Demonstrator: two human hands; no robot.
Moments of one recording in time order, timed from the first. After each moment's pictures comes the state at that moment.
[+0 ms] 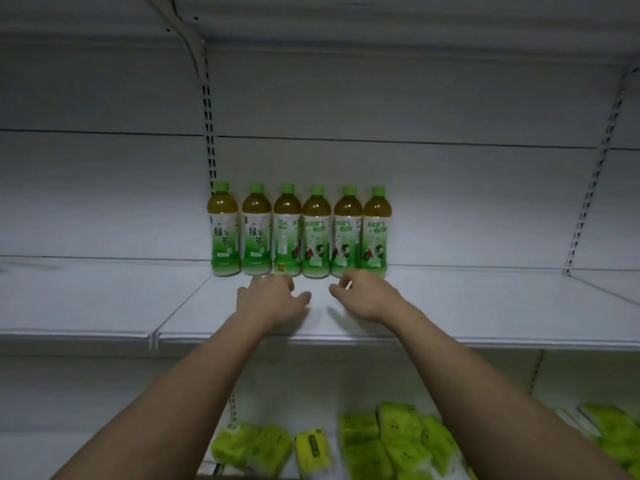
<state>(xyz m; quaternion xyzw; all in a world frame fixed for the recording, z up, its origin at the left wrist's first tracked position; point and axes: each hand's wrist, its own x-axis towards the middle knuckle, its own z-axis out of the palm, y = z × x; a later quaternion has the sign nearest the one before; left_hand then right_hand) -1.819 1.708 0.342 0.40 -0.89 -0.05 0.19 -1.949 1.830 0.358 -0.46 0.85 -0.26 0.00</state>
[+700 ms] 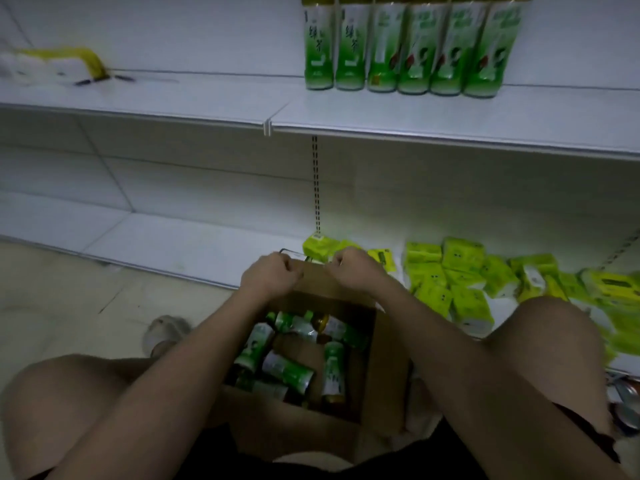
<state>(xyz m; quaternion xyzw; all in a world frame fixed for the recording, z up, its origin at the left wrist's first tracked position) -1.599 1.790 0.131 0.53 -0.81 -0.23 0.07 -1.761 1.868 0.137 -0.55 0.78 -0.19 0.24</state>
